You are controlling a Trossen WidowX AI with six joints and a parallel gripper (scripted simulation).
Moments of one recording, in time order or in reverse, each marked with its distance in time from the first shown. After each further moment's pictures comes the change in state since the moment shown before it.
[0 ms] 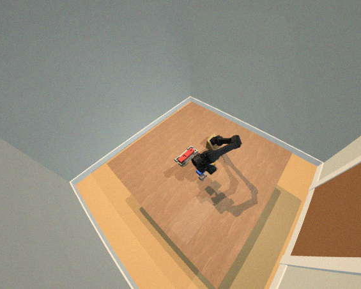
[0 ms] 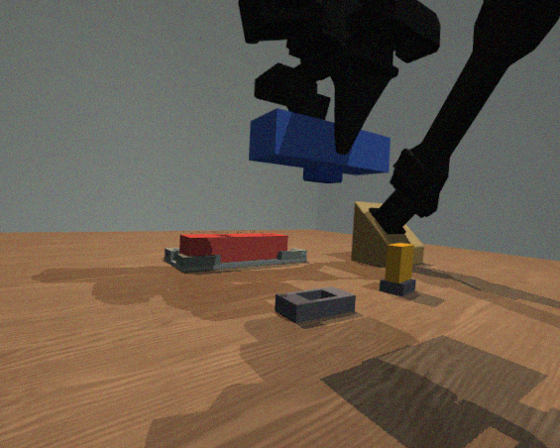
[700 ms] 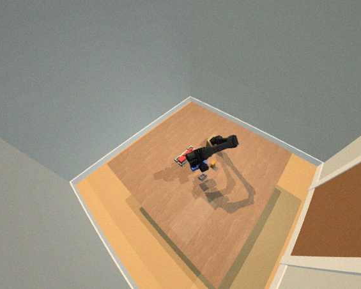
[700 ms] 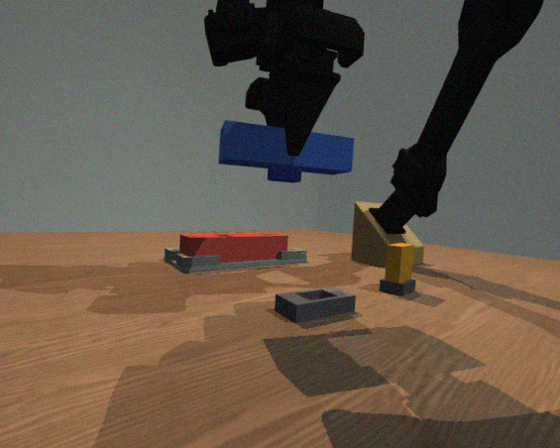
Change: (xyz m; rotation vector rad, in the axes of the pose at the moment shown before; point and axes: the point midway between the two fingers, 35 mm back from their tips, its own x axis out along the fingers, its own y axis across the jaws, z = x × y) arm -0.002 -0.045 0.012 0.267 -0.009 -0.014
